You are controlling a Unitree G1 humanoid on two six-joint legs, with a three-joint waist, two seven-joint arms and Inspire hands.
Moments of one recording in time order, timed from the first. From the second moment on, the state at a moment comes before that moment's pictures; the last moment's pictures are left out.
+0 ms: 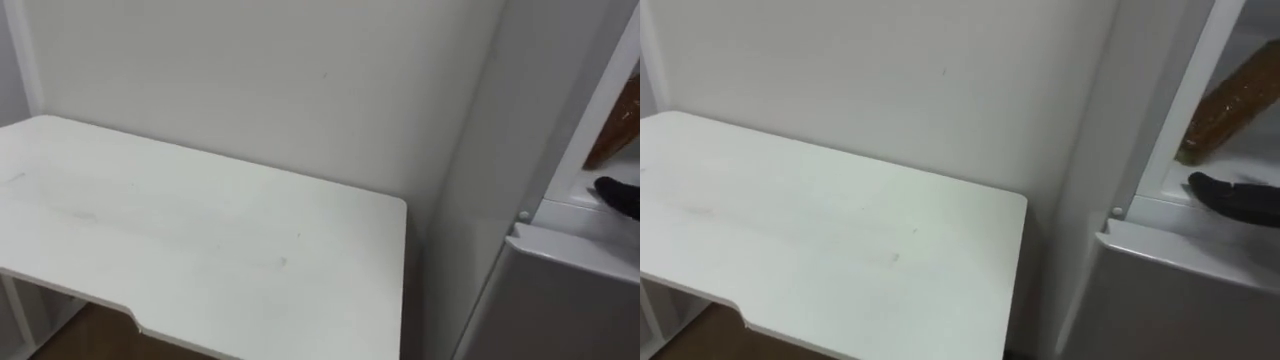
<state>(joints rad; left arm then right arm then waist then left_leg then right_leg) 0.49 0.34 0.20 0.61 0.21 0.00 0.11 -0.41 -0.83 0.00 0.48 0.58 -0.17 -0.35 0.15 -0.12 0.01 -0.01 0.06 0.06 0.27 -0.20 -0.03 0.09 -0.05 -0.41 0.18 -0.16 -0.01</state>
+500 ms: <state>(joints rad) 0.51 0.30 0.21 0.67 0.21 -0.01 0.11 -0.27 -0.83 -0.07 0.25 0.58 -0.17 -0.33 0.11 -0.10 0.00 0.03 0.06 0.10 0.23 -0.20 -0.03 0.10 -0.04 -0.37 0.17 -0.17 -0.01</state>
